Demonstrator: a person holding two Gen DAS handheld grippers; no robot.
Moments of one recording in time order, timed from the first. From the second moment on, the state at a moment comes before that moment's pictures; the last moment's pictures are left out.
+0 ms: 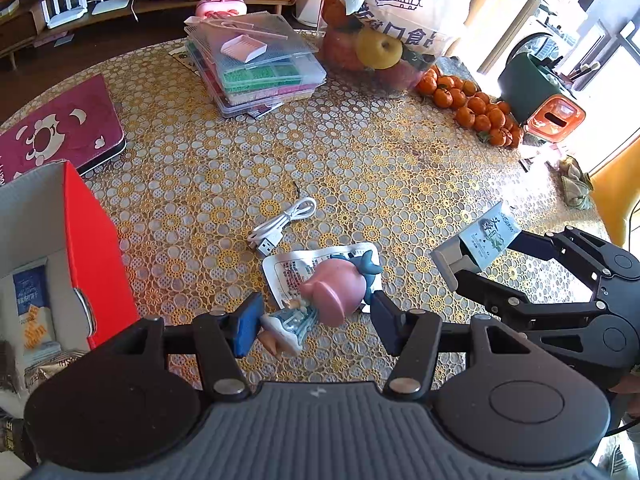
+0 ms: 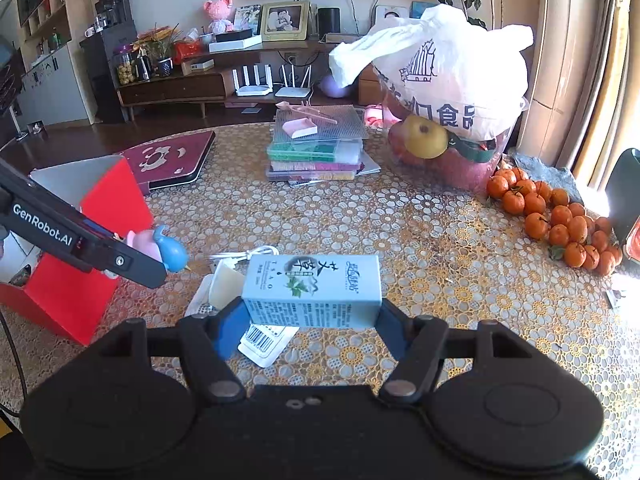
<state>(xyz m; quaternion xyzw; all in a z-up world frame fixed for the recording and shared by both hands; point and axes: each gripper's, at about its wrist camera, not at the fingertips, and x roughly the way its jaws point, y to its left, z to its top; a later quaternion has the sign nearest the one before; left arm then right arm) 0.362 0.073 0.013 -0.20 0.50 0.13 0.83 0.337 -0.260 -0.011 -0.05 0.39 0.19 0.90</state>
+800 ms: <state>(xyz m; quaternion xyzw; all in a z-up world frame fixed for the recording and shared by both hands) 0.254 0.056 0.075 -0.21 0.46 0.13 0.85 0.251 -0.209 0.066 -0.06 0.35 0.25 0.90</state>
